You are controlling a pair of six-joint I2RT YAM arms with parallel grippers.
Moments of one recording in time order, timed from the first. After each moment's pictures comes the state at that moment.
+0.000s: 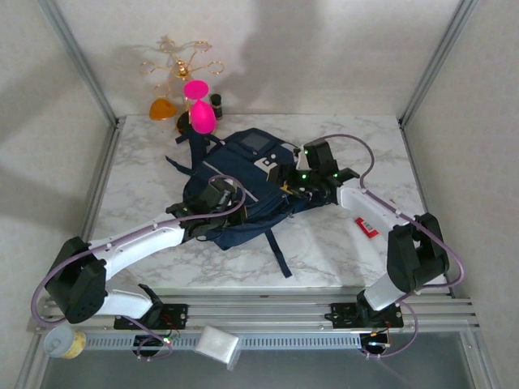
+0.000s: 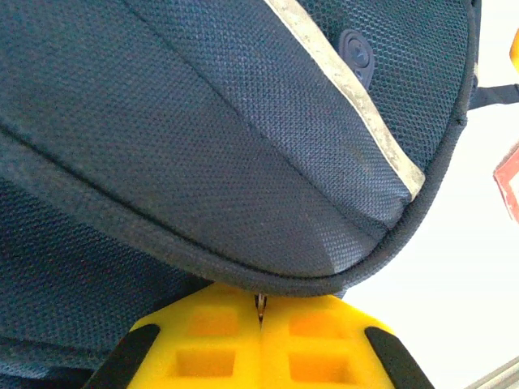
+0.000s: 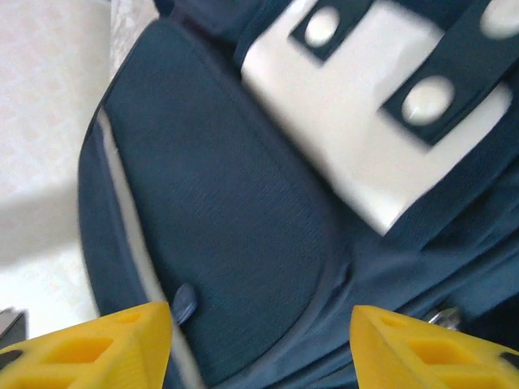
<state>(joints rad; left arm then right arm) -0.70 1.35 0.86 -0.33 0.00 -0.79 0.51 1.55 1.11 -0.31 -0.47 0.77</state>
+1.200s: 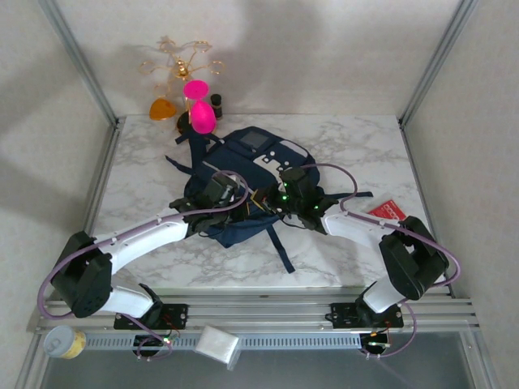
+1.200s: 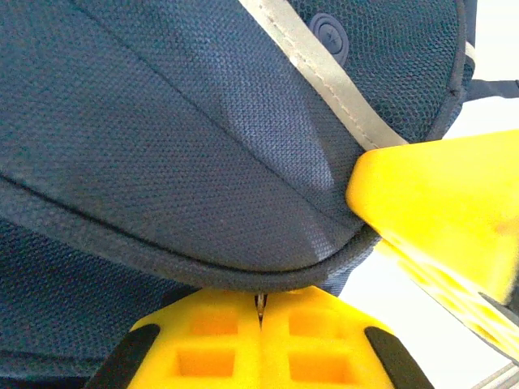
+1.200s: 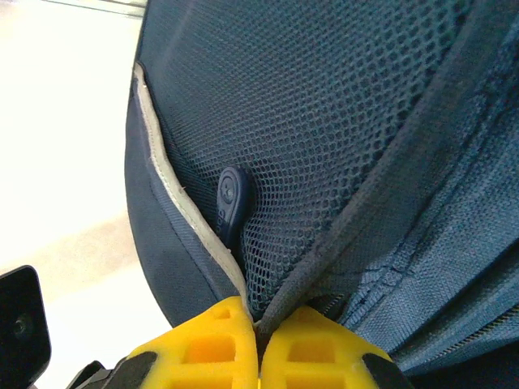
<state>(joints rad) -0.69 1.40 0.92 -0.34 0.02 -0.76 0.72 1.53 0.87 0.12 -0.31 1.22</state>
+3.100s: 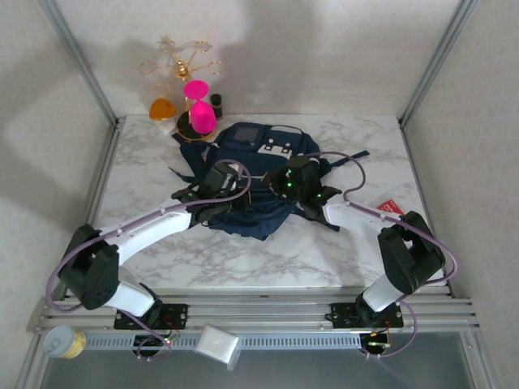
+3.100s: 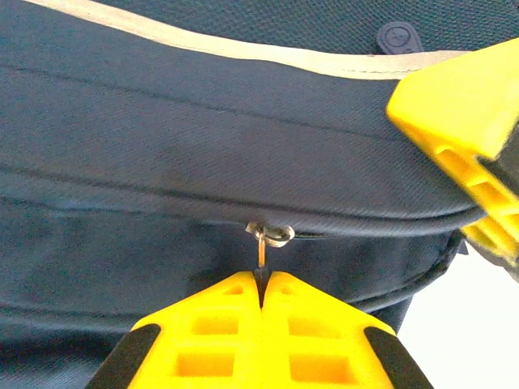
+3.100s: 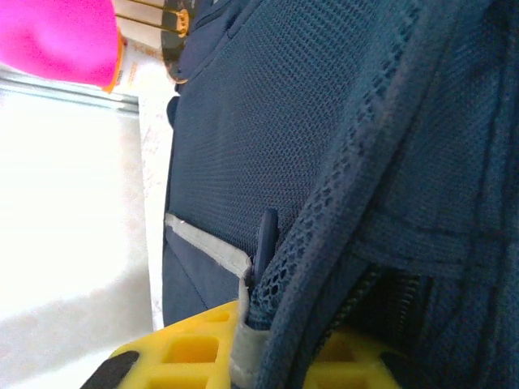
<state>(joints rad) -0.64 1.44 0.99 -0.32 0.01 -0.68 0.63 1.56 0.96 0.06 -0.18 1.11</state>
